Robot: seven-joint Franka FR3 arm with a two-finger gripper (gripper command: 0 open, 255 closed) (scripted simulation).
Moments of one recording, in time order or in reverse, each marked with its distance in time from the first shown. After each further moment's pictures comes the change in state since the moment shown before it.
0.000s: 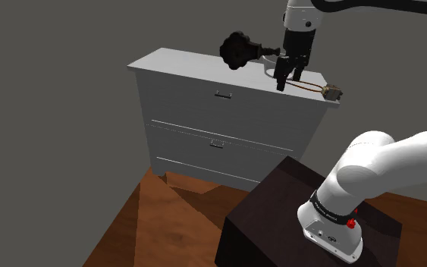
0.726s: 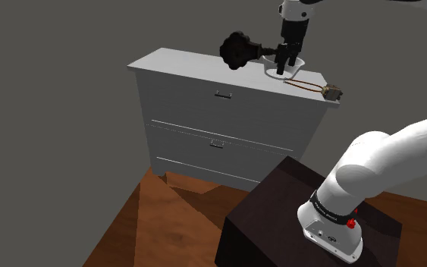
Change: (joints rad) arm -0.023 0.205 -0.167 0.160 -0.121 0.081 -0.264
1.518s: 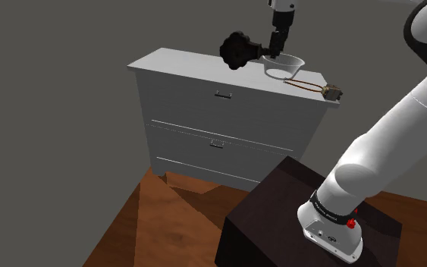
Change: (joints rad) arm -0.018 0.399 -0.181 0.380 -0.004 0.077 -0.356
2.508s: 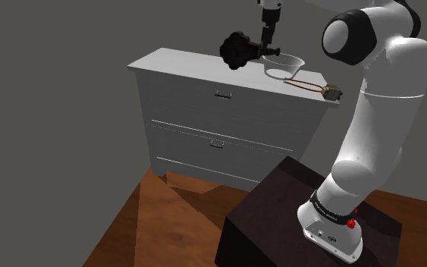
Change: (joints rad) arm -0.099 0.447 -0.074 0.511 0.149 -0.040 -0.301
